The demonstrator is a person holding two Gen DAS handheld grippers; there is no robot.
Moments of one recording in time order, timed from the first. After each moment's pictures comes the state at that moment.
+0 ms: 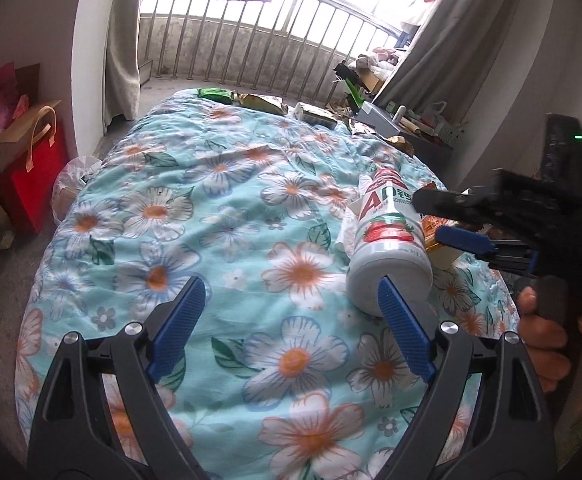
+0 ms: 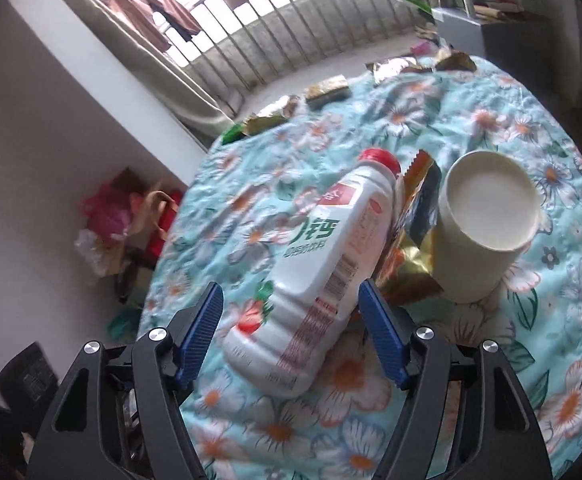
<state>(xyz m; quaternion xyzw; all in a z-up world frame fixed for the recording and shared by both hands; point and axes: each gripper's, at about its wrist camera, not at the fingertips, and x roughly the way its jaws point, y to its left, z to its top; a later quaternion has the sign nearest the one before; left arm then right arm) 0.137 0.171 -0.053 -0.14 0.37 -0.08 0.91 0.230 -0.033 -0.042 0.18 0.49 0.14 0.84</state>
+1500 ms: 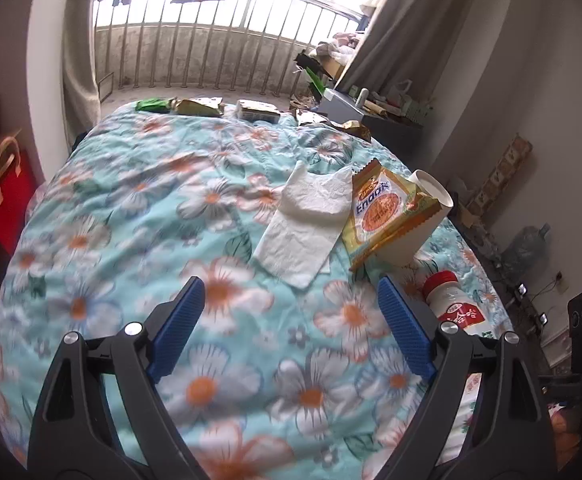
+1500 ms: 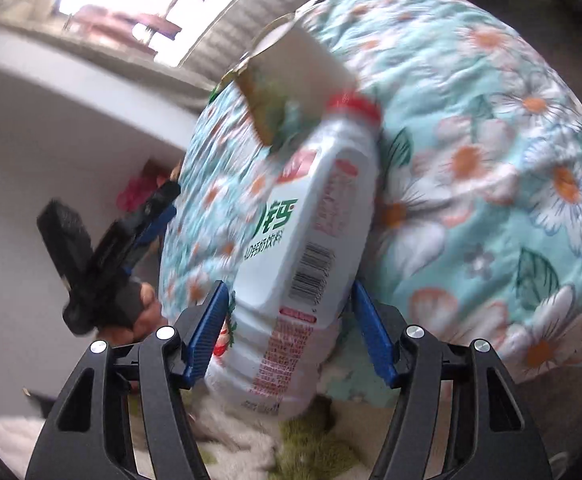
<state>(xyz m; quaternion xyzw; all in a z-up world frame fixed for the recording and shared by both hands) 0.160 0.108 -0.039 -0.09 0.38 -0.14 0.91 0.088 -0.176 -0.075 0.33 0.51 0.20 0.77</state>
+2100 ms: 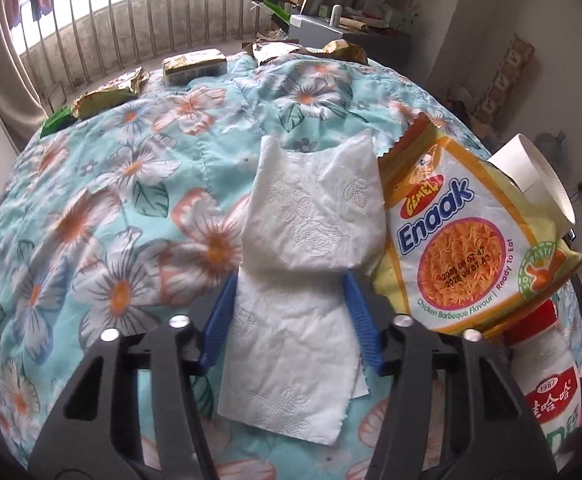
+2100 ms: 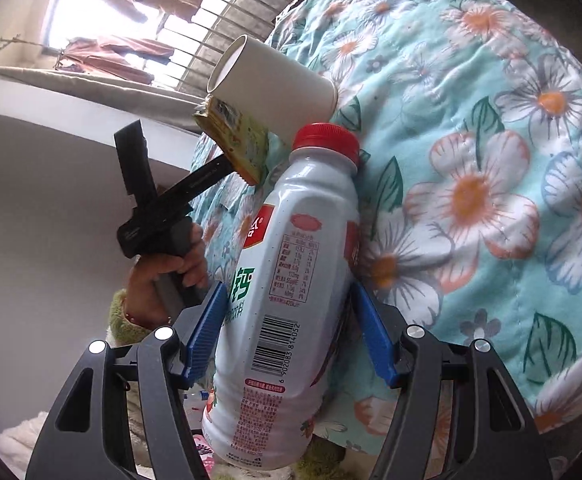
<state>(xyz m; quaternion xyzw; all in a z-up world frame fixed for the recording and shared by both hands) 0.287 0.046 -0.089 0.04 0.47 -0.18 0.86 0.113 -0.190 -0.107 0.37 0.51 0.21 0.75</state>
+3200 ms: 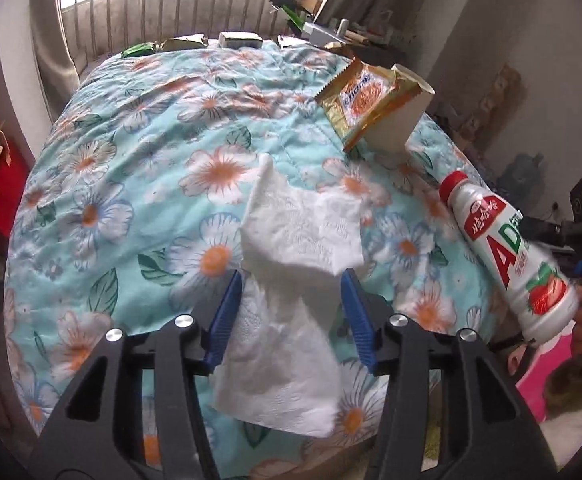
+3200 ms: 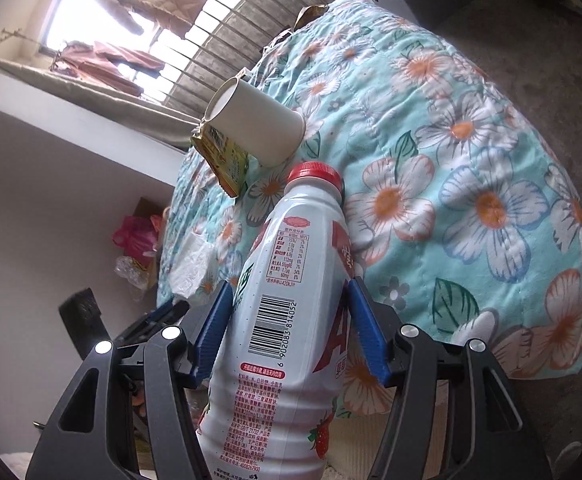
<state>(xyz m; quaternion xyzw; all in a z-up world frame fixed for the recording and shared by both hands) 0.101 0.119 -0.059 -0.03 0.47 -0.18 0.87 0.068 -0.226 -0.078 0.33 0.49 0.16 0.79</state>
